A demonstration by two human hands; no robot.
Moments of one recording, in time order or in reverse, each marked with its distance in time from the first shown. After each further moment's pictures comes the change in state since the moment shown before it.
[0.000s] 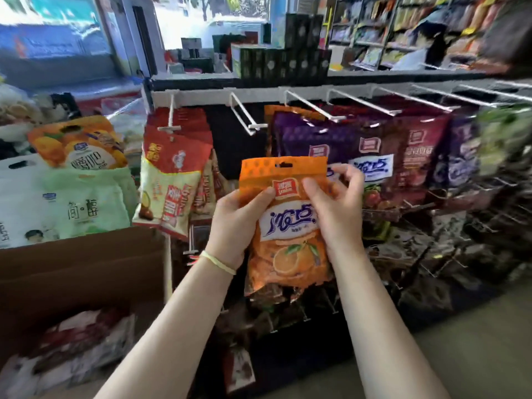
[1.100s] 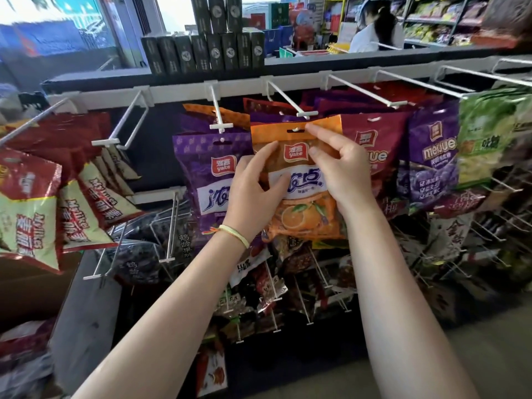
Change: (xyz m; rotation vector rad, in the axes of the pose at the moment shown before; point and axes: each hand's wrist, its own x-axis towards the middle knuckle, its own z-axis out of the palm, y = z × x) left_hand 0.112 -0.062 0.181 0.785 0.086 0.592; right_hand 0.180 0.000 -0.152 -0.260 -0.168 -0.106
